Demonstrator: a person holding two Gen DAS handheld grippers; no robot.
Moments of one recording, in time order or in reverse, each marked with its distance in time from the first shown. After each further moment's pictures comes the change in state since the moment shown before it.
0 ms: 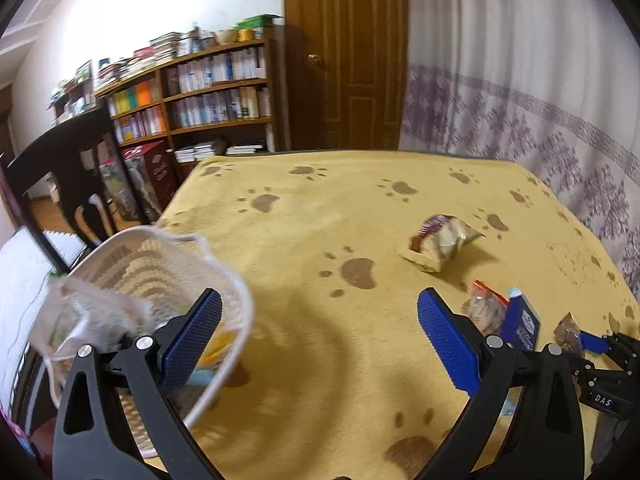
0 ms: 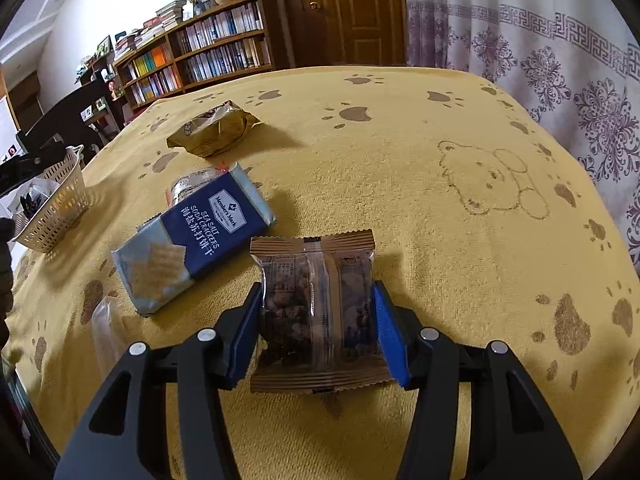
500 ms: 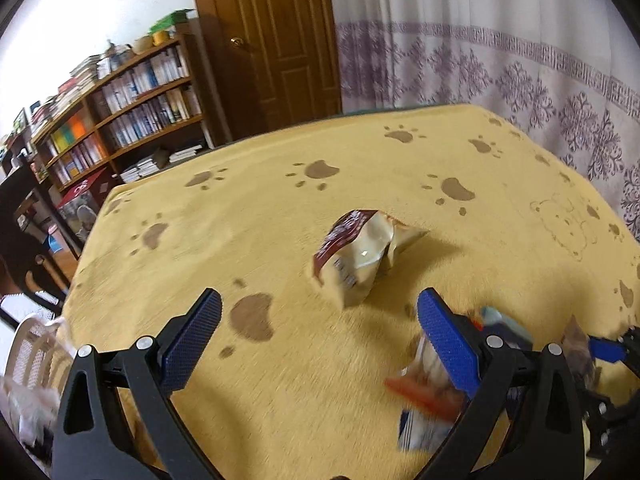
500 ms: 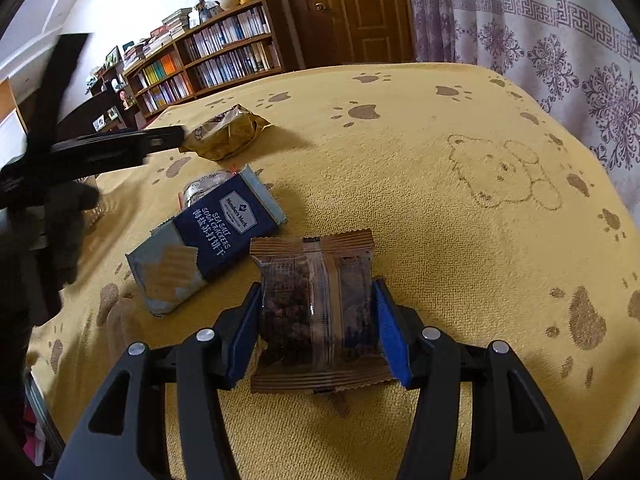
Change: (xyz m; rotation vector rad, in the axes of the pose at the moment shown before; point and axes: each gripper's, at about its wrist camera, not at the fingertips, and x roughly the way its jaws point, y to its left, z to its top) left arm 0.089 -0.096 0.030 0.225 0.102 -0.100; right arm -0.001 -0.005 -0.004 0.033 -0.005 0.070
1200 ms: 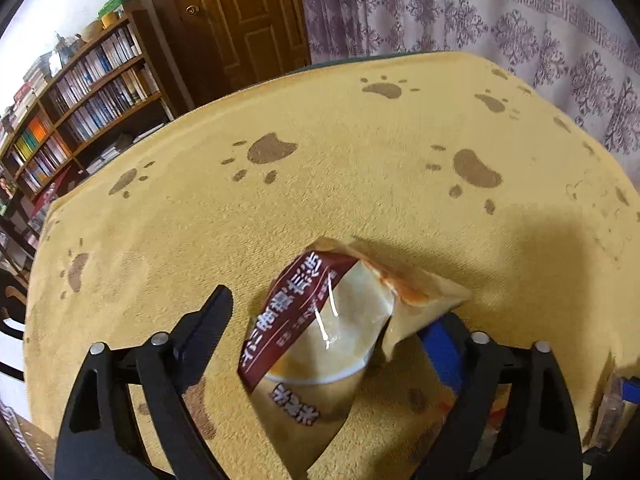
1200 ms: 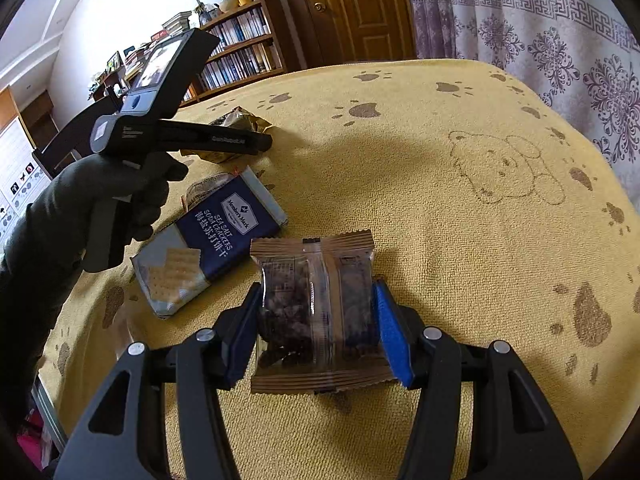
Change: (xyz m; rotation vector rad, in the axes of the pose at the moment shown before) left arm 0.093 -0.022 0.033 0.079 0.149 -0.082; right arm 0.000 -0.003 0.000 0.018 0.002 0.021
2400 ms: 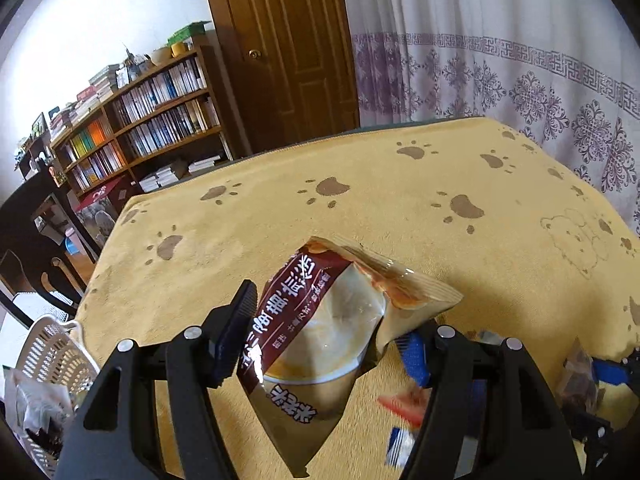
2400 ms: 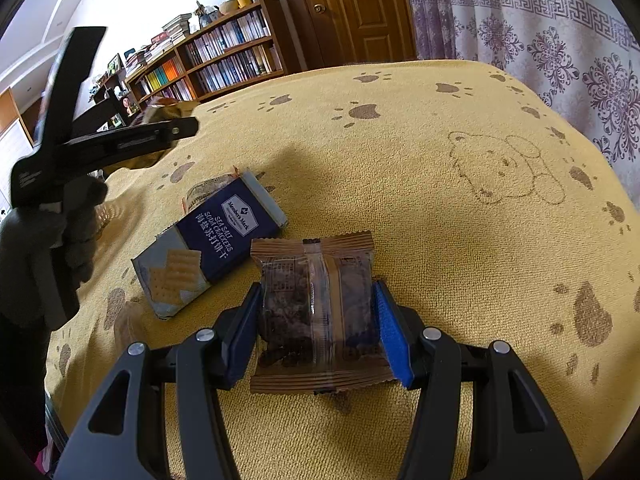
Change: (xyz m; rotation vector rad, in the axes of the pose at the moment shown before) left arm -0.106 0.001 -0.048 -0.103 -0.212 0.167; right arm 0.000 0.000 0.000 0.003 -0.002 0.002
